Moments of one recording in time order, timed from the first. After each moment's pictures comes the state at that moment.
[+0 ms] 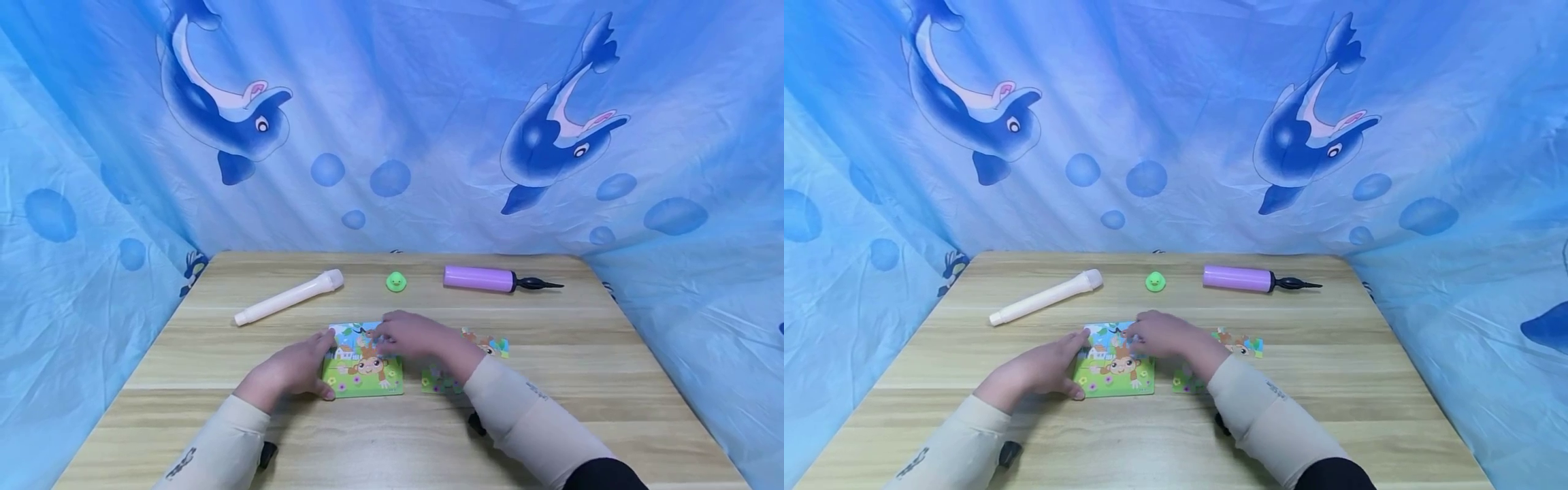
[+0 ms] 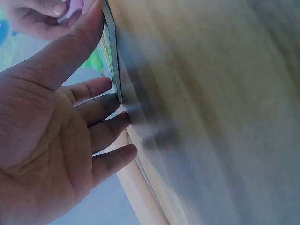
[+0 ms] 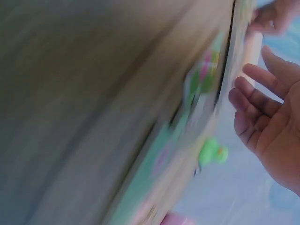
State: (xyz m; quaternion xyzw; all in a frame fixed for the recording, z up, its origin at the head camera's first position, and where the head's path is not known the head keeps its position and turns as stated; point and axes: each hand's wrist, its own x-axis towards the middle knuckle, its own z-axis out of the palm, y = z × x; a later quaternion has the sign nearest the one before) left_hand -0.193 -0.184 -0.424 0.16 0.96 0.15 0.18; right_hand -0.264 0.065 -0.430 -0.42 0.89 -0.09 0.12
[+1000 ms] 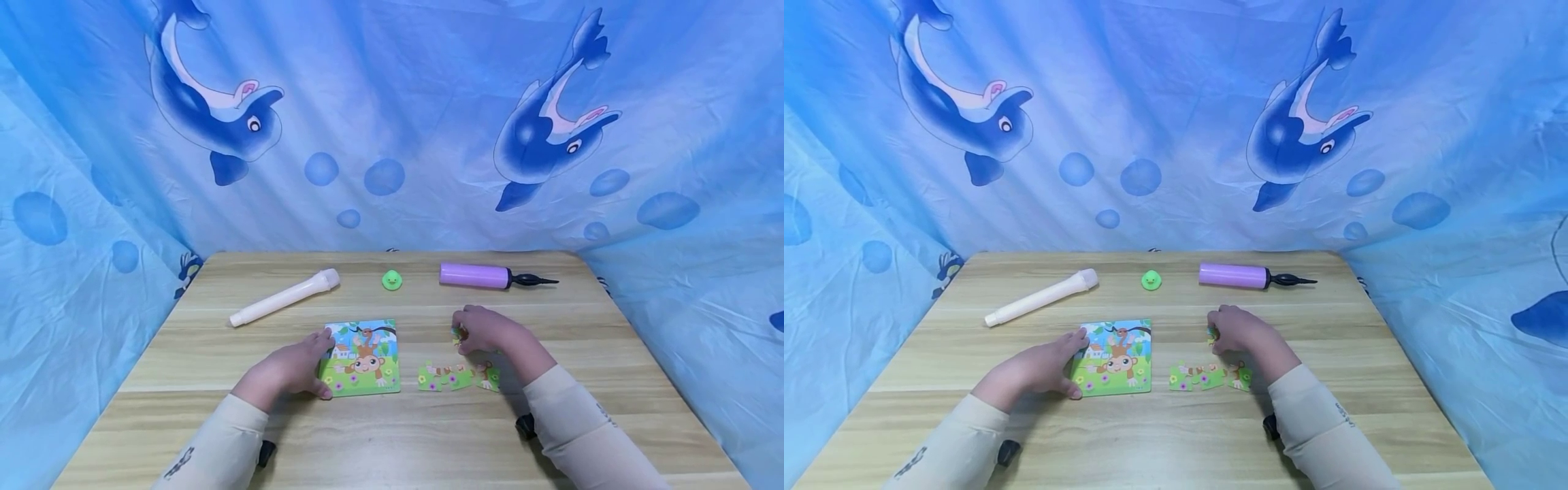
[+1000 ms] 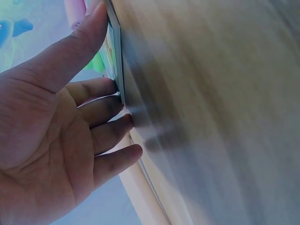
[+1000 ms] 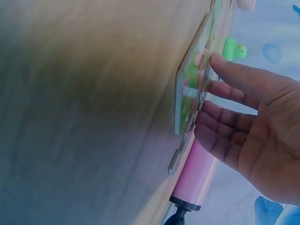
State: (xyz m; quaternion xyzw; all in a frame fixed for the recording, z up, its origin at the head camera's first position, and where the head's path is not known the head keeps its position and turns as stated) left_hand -0.195 -0.182 -0.423 0.16 0.95 0.15 0.20; right_hand -0.265 0.195 -0.430 -0.22 0.95 -0.08 0.18
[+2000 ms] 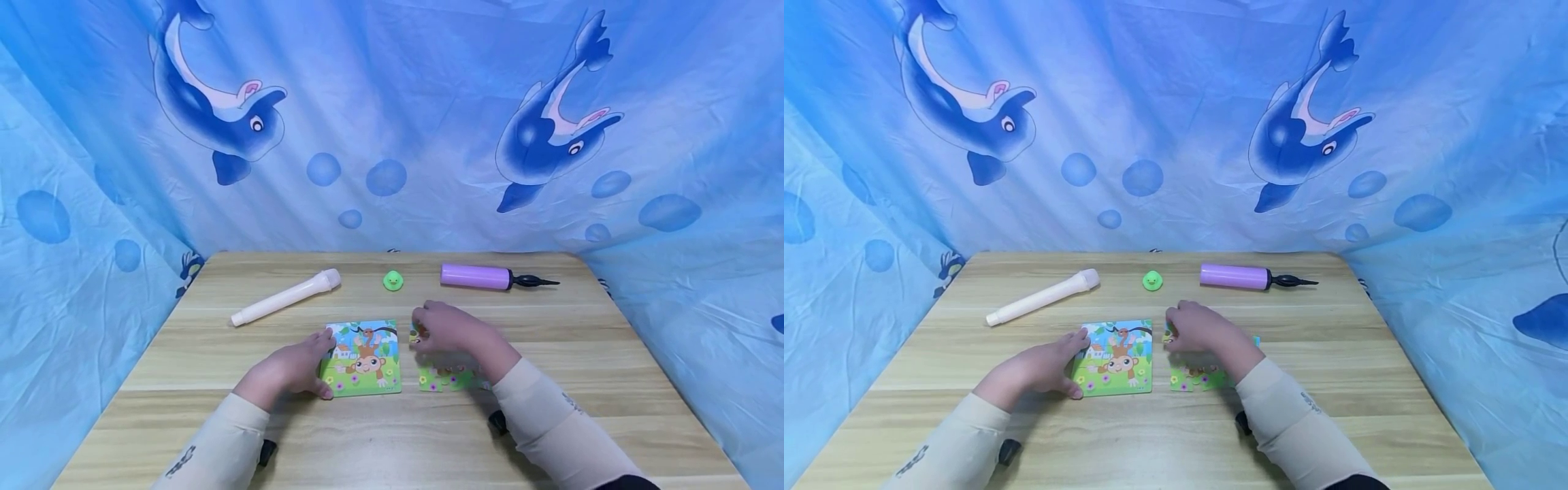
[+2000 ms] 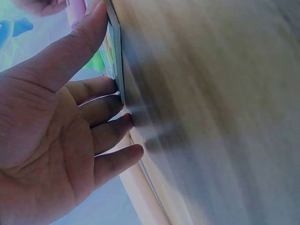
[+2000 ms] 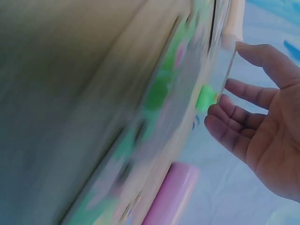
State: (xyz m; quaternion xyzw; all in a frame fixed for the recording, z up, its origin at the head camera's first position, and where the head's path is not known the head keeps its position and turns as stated) left_hand -0.193 -0.181 -0.420 0.17 0.95 0.15 0.21; right_hand -0.258 0.127 -0.416 -0.30 0.94 -0.09 0.12
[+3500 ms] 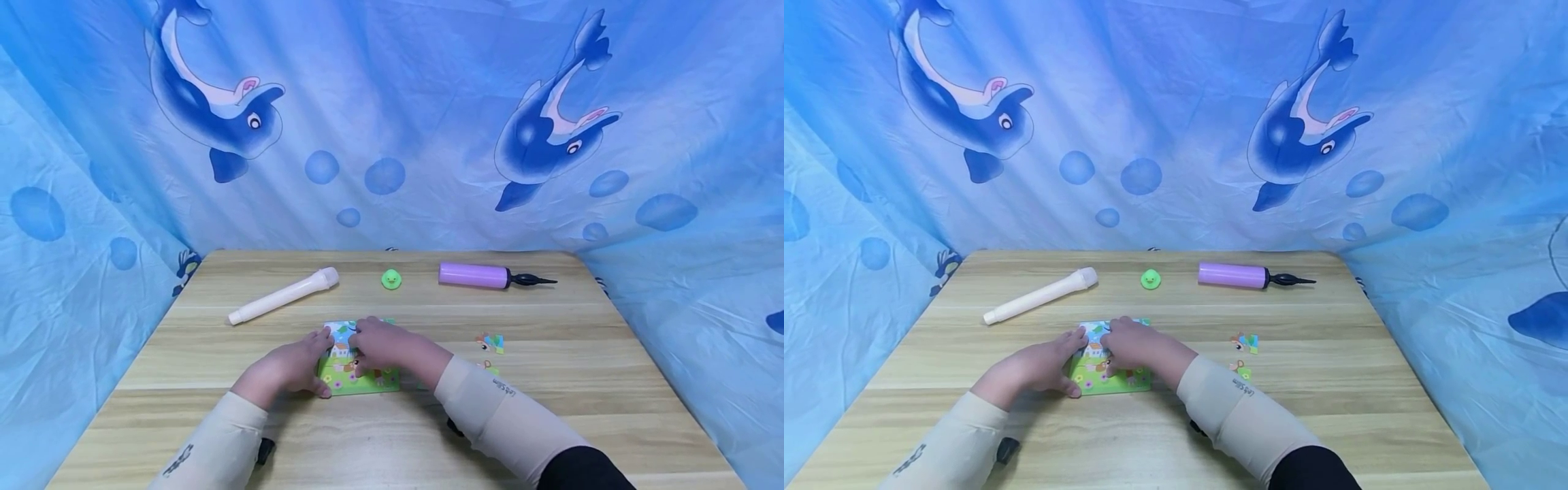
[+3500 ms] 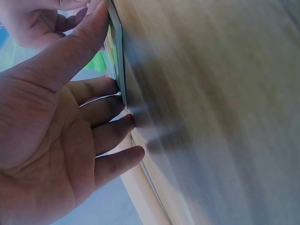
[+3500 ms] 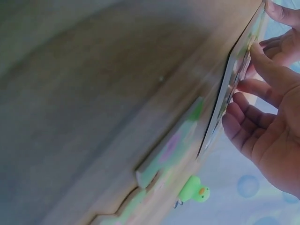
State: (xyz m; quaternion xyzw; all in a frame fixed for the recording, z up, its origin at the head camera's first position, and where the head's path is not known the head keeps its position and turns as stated) left_hand -0.197 -0.185 -0.425 0.18 0.95 0.14 0.20; right_hand -0.245 0.017 -0.436 -0.39 0.91 -0.02 0.13
